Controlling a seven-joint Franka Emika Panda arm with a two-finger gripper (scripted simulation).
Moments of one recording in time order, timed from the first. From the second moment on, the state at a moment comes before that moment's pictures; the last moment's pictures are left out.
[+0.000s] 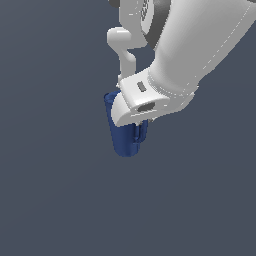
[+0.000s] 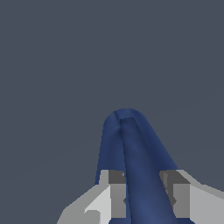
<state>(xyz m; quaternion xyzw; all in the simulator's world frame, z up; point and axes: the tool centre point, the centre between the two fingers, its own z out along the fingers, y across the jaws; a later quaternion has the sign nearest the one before) 0.055 0.047 0.329 0.97 0.20 -0.12 0.08</state>
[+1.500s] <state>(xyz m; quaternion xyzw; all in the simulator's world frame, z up) -0.022 0.072 0.550 0.97 0.20 -0.12 0.08</state>
